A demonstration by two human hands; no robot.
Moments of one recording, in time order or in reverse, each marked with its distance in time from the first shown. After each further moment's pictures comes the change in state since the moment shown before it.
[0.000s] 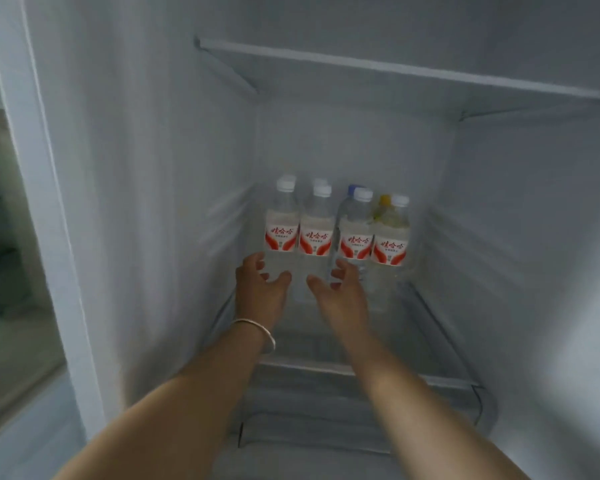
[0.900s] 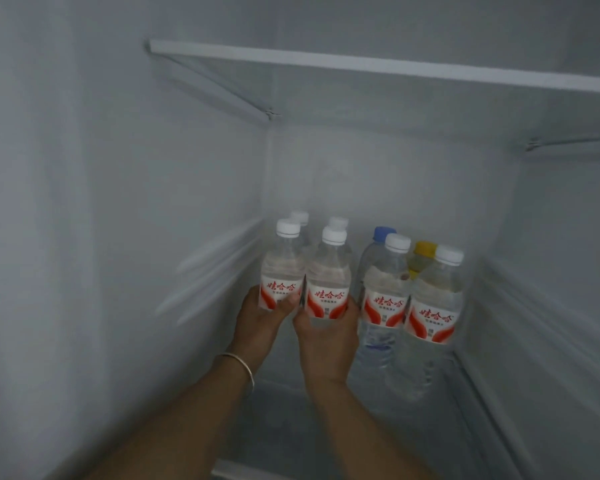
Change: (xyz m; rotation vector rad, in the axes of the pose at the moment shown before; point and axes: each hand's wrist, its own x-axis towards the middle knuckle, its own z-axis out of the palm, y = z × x) left_hand 0.088 -0.029 0.028 -0.171 -0.166 0.091; right_hand 0.081 0.022 0.065 0.250 0.196 -0.068
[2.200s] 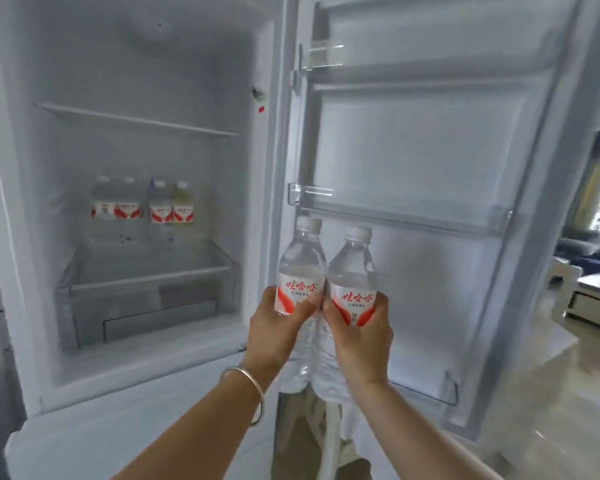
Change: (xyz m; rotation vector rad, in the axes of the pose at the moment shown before) left_hand -0.561 0.231 0.005 -0.230 -0.695 -0.084; right_hand -0.488 -0.213 -0.401 -0.293 0.617 -0.103
